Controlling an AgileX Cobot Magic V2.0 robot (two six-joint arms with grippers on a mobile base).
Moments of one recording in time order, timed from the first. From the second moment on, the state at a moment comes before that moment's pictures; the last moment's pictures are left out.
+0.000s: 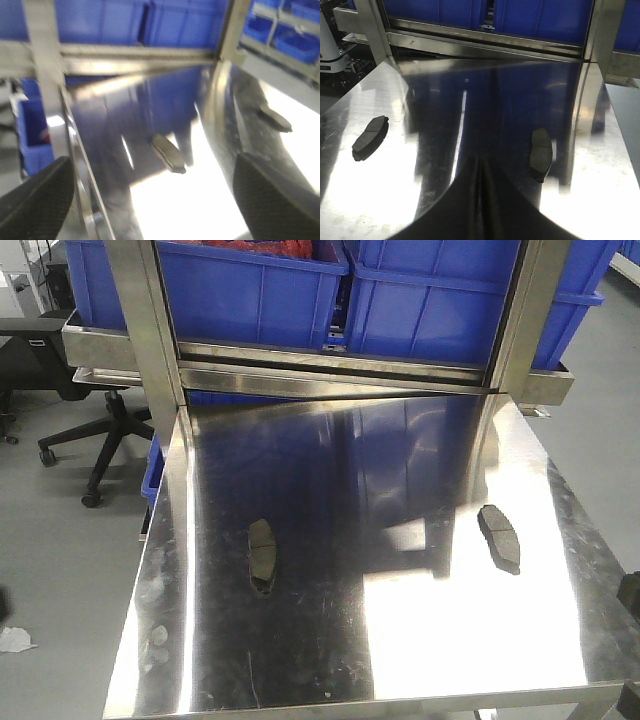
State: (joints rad) left arm -0.35 0.41 -0.59 -0.13 0.61 -0.03; right arm 0.35 0.40 -0.38 -0.22 0.38 0.28
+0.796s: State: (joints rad) left arm -0.48 1.57 -1.17 -0.05 0.66 -0.09; right arm 0.35 0.40 -0.38 -0.22 0.38 0.28
